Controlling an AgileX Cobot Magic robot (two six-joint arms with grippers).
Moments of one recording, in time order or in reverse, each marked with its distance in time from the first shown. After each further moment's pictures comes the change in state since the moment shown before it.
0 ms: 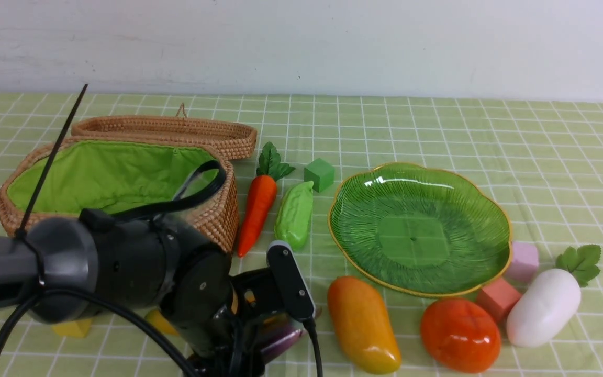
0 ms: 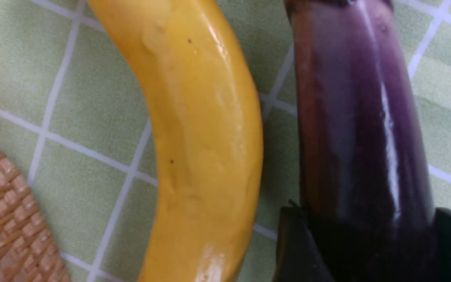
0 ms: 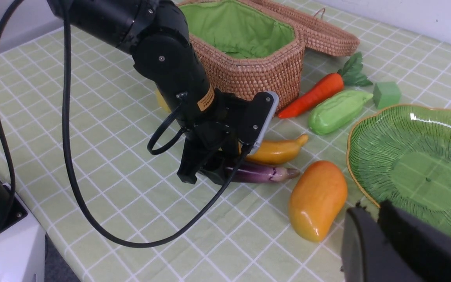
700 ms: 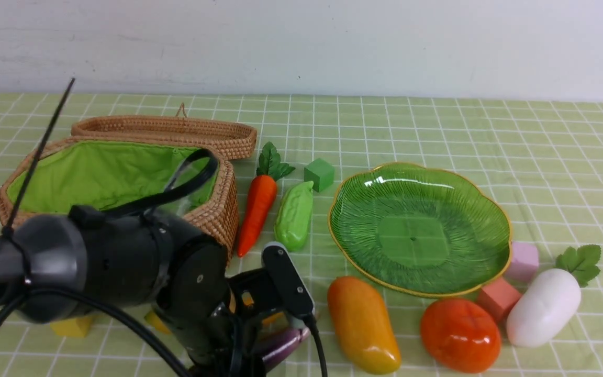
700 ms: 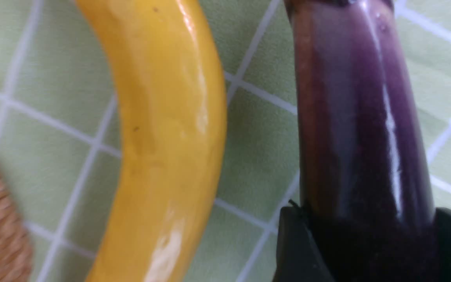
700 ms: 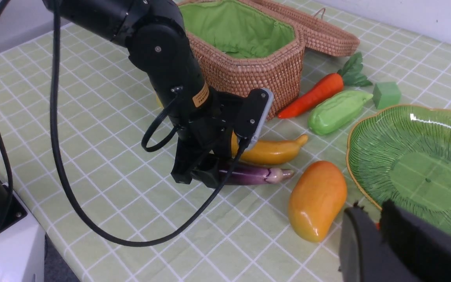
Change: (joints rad) right arm 0.000 0.000 0.000 0.000 -0.001 0.000; left arm 0.000 -0.052 -0.003 -0.072 0.076 -0.019
